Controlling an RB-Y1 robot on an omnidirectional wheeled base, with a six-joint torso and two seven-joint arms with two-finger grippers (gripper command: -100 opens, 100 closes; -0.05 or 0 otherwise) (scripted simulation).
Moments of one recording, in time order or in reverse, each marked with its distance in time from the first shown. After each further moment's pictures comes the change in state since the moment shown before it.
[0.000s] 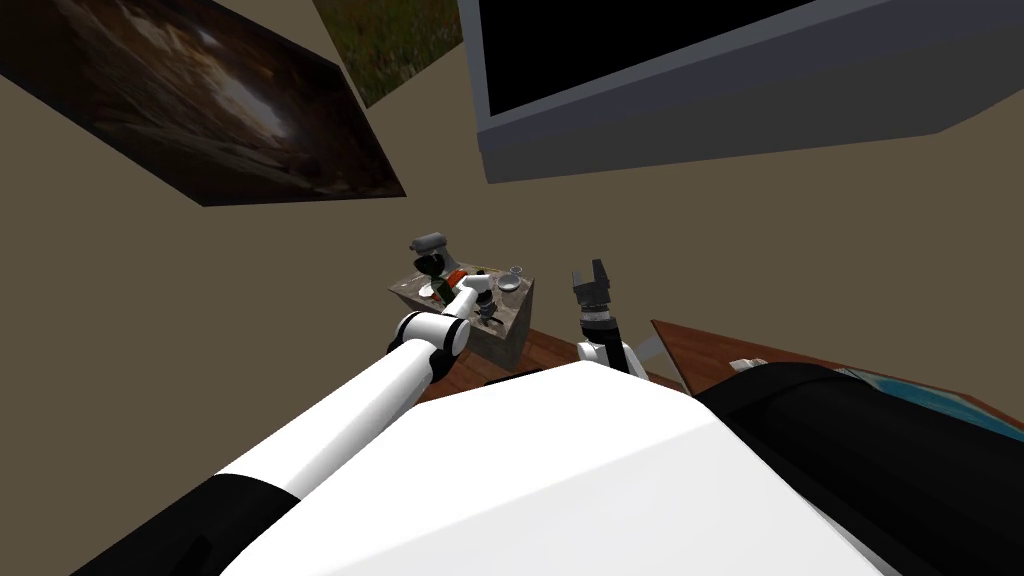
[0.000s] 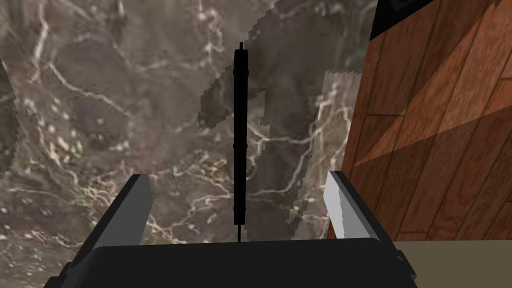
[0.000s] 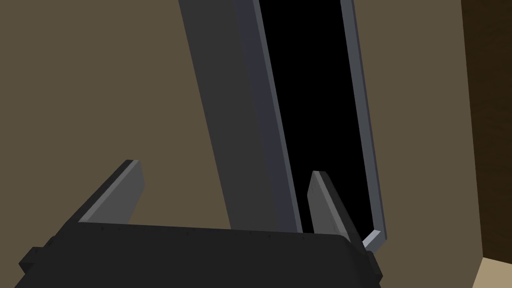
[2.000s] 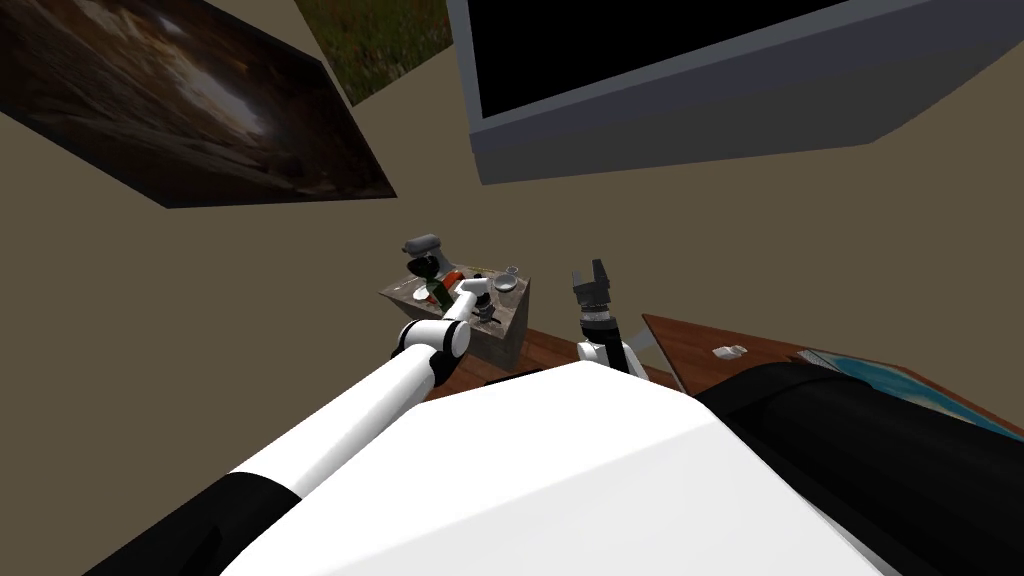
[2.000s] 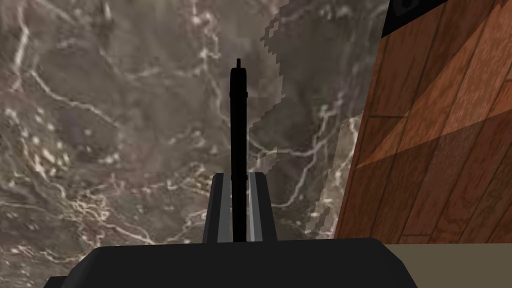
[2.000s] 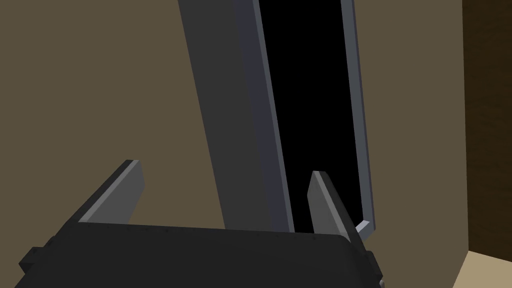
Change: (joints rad) left arm 0.055 -0.025 0.162 -0.043 -0.167 -0.008 -0.014; right arm 0.000 0.000 0.000 0.000 0.000 0.000 0.000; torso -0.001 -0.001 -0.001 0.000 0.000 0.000
